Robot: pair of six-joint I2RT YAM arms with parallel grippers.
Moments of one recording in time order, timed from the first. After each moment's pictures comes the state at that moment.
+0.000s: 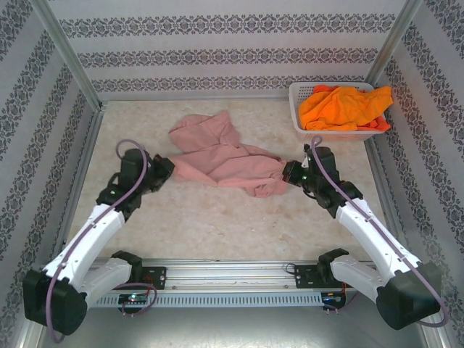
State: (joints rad) left arm -0.25 0.96 0.81 -0.37 0.10 -0.99; right arm 0.32 1.00 0.79 -0.42 -0.14 0.66
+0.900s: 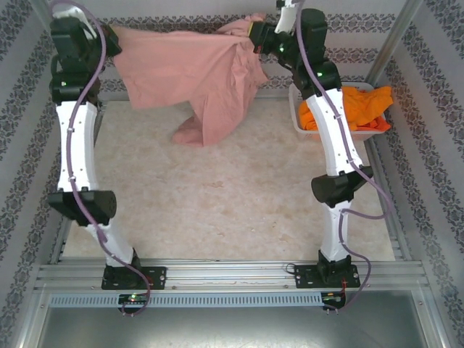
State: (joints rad) left arm 0.14 1.88 2.47 -0.64 0.13 -0.43; right arm 0.30 2.17 2.77 -0.57 -0.39 0.45
